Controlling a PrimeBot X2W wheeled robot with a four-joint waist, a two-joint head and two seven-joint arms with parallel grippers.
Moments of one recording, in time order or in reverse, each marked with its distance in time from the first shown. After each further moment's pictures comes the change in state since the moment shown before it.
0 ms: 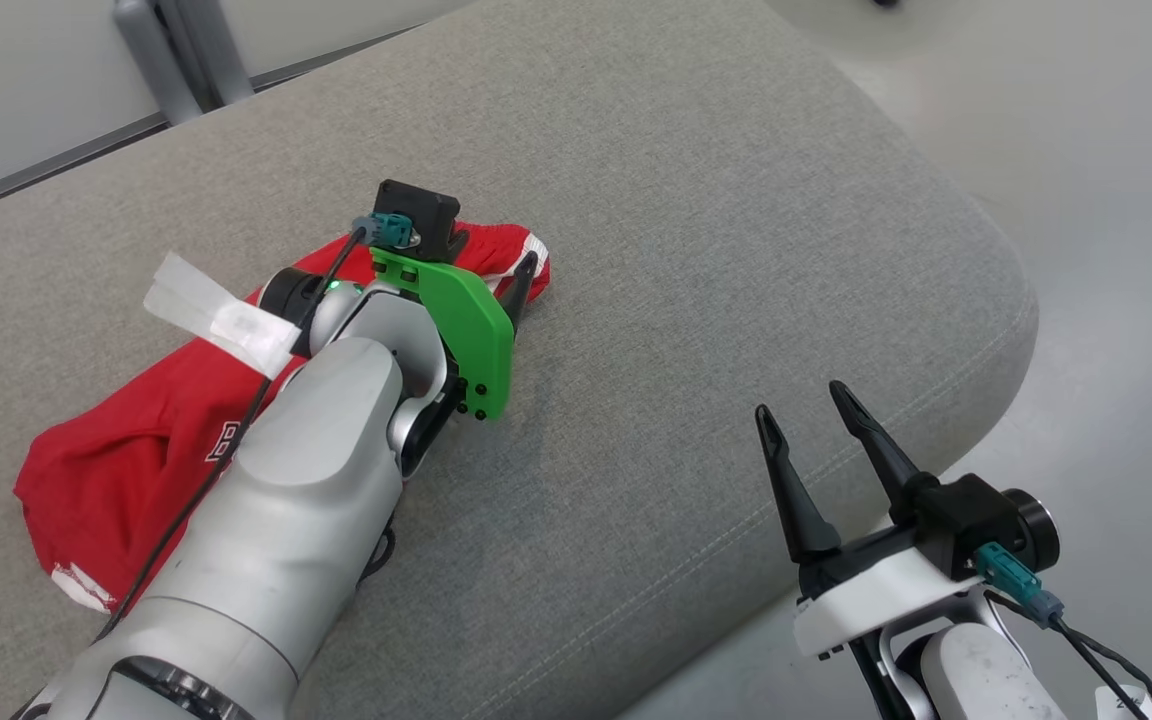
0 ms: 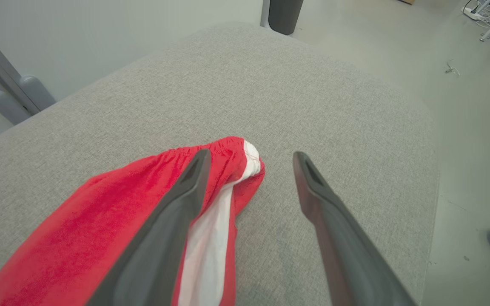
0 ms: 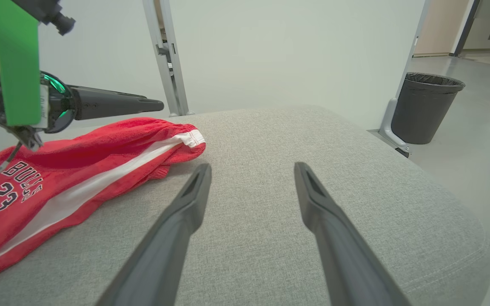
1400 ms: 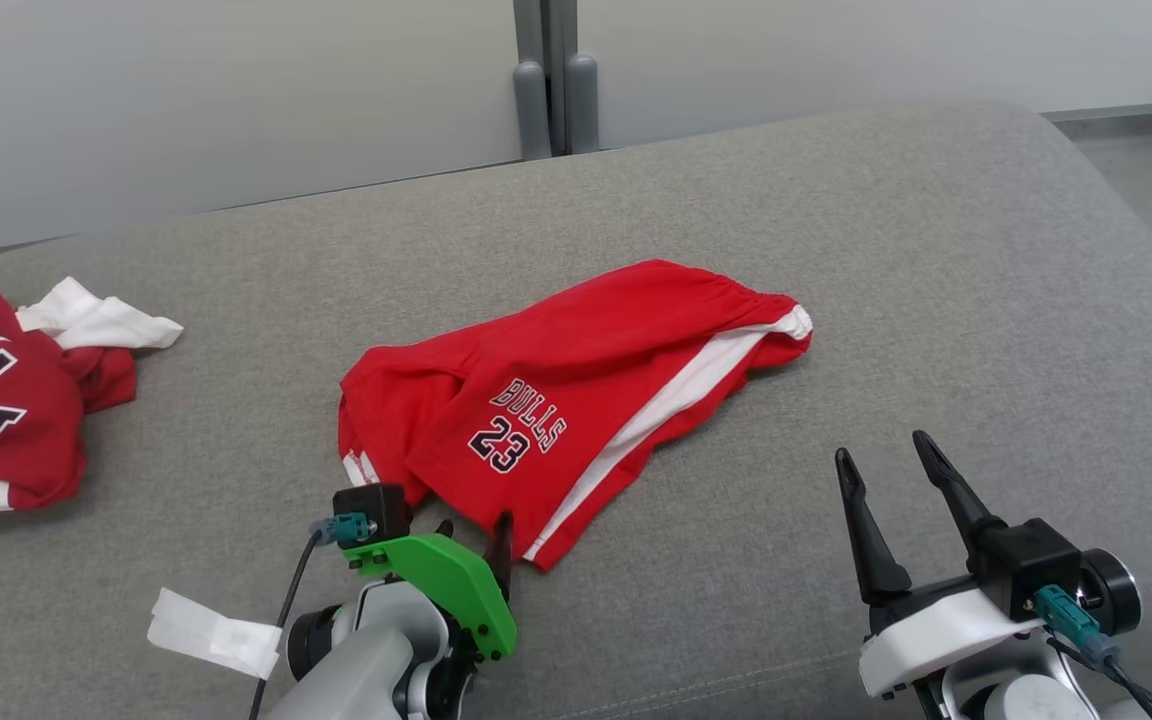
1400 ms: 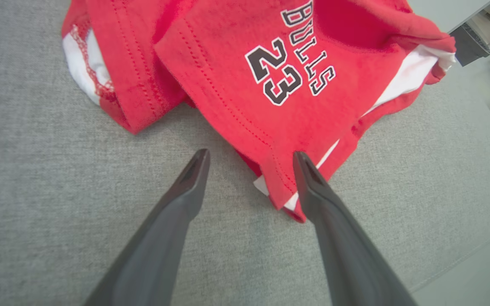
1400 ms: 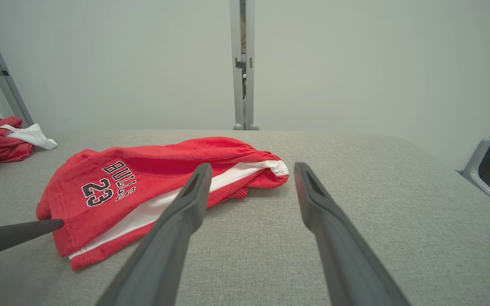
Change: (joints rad) left arm 0.451 0.036 -0.071 -0.138 -0.435 0.223 -0.155; right arm 0.120 0.001 -0.133 -0.051 -0.069 0.000 0.045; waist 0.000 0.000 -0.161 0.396
